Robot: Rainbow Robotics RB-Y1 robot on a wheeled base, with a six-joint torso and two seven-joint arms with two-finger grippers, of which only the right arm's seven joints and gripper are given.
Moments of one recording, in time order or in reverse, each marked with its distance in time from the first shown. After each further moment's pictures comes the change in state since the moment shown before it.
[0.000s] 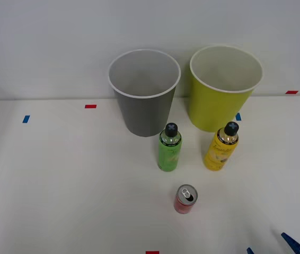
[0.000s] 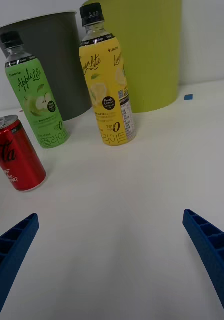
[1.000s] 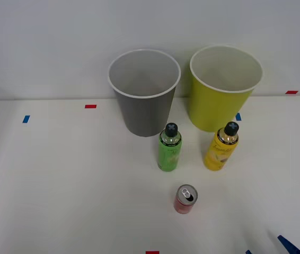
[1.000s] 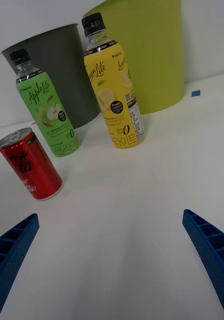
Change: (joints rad) arm 0.009 0.003 0.008 0.006 -0.005 -0.046 -0.084
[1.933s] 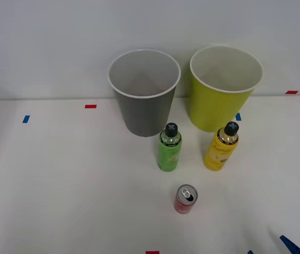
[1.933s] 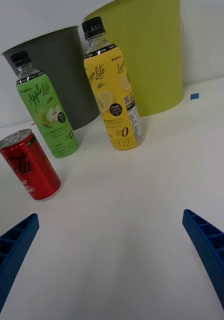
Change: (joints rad) arm 0.003 -0.001 -0.010 0.001 0.000 -0.009 0.004
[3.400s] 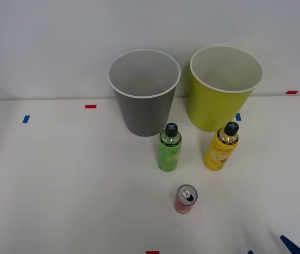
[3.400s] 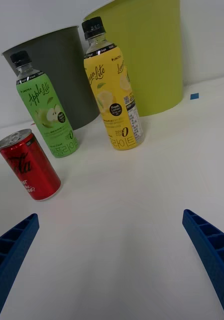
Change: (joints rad) arm 0.000 0.000 0.000 0.000 0.000 0.000 0.000
